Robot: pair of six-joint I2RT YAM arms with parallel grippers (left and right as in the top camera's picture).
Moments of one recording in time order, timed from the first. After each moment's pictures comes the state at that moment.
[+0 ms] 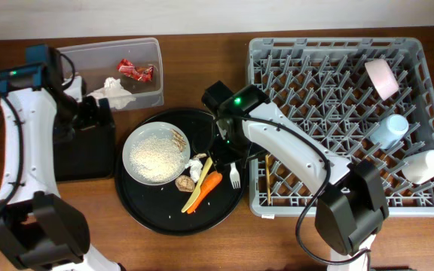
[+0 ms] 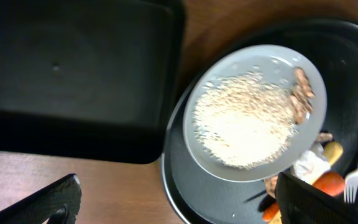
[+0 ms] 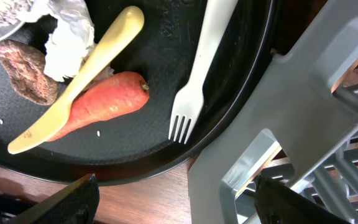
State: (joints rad) left arm 0.20 1.82 1.76 -1.38 0.09 -0.05; right arm 0.63 1.97 1.70 -1.33 -0.09 0.26
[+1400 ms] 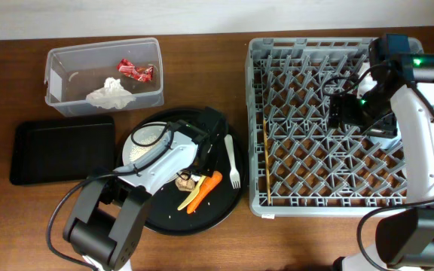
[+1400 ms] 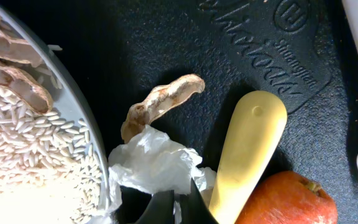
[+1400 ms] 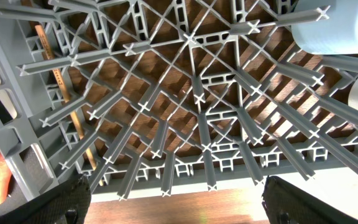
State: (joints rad) left arm -0.56 1.89 1.22 -0.81 -0.06 -0.23; right arm -0.10 1.73 1.75 -1.50 -0.05 0.13
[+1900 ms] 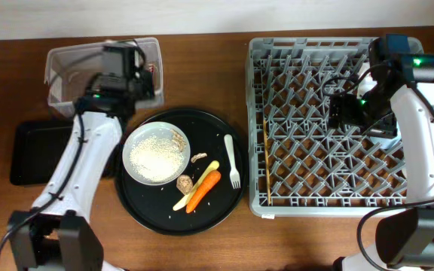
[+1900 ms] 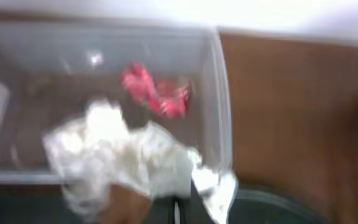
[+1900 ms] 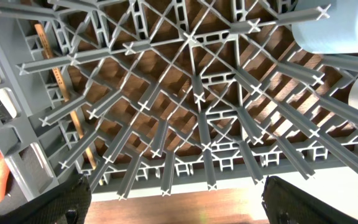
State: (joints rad) left arm -0.13 1.69 1.41 -0.46 -0.16 -0.18; right arm -0.10 1.73 1.75 -1.50 -0.05 0.13
